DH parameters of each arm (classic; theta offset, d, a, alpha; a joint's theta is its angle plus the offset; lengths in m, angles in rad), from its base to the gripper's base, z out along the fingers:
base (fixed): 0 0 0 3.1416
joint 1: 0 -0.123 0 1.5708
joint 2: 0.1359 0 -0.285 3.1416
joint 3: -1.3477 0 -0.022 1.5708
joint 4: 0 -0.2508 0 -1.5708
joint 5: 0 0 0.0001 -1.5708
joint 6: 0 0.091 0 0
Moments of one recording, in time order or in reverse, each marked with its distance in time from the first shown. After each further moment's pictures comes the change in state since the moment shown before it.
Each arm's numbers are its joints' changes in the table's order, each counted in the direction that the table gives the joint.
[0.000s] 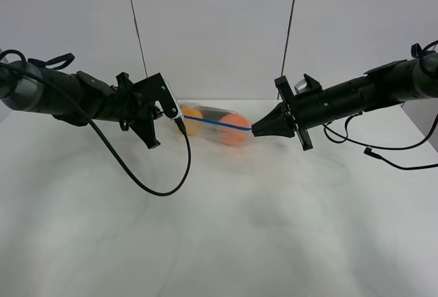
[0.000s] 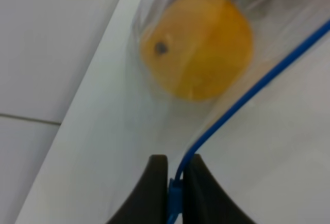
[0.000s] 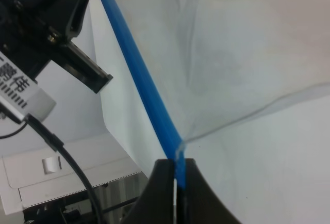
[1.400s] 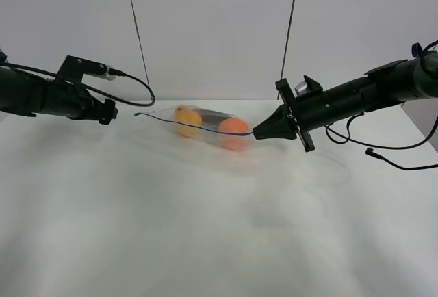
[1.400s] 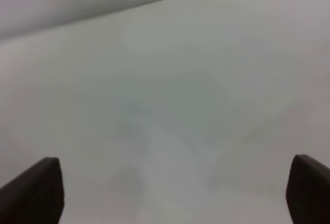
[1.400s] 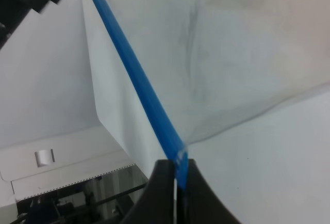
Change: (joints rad) left arm -0.303 -0.004 -0.001 0.206 -0.035 -0.486; right arm 0.000 0.000 0.001 0.028 -0.012 0.000
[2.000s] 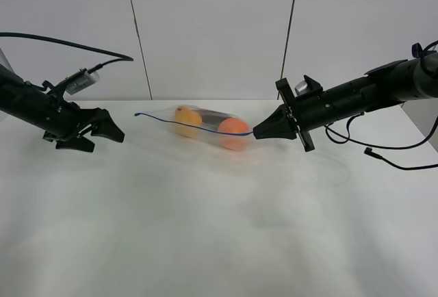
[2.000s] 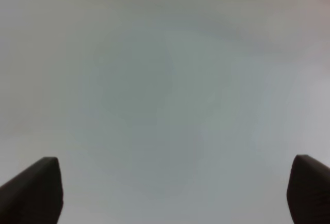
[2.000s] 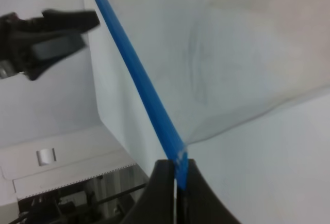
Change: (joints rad) left arm -0.114 -0.028 0.076 -0.662 -0.812 -0.901; right arm 0.000 0.000 0.000 -0.004 -0.008 -0.004
